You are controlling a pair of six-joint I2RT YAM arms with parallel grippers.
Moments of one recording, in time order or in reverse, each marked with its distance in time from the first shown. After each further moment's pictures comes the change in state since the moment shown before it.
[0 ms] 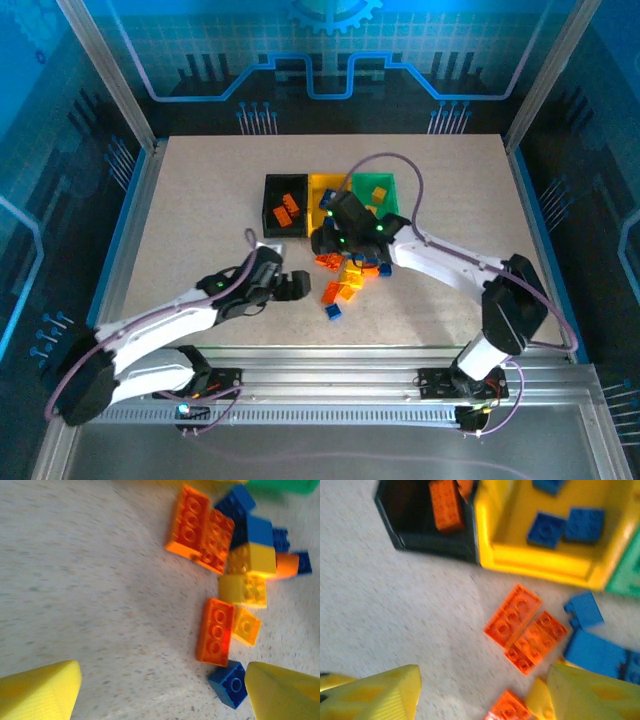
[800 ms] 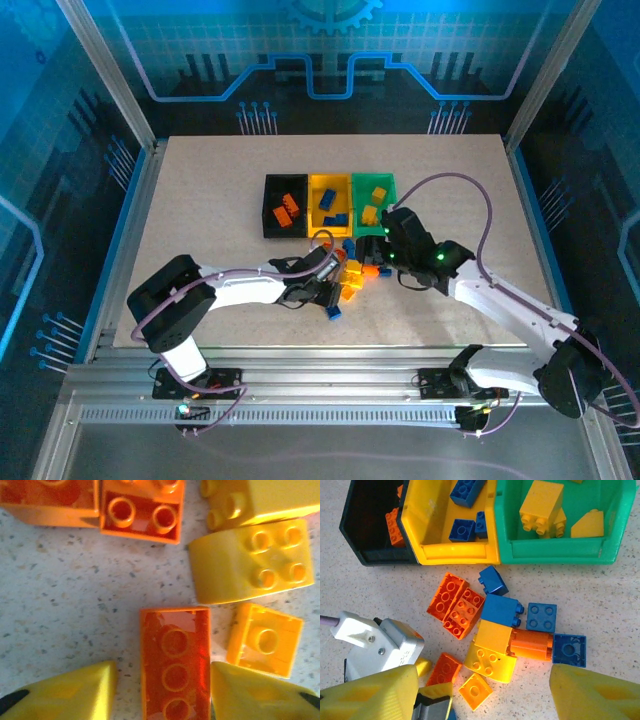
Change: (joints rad) left arm -0.116 0.529 0.259 0.028 -0.011 0.145; right arm -0.121 -0.406 -0.291 -0.007 0.027 0.037
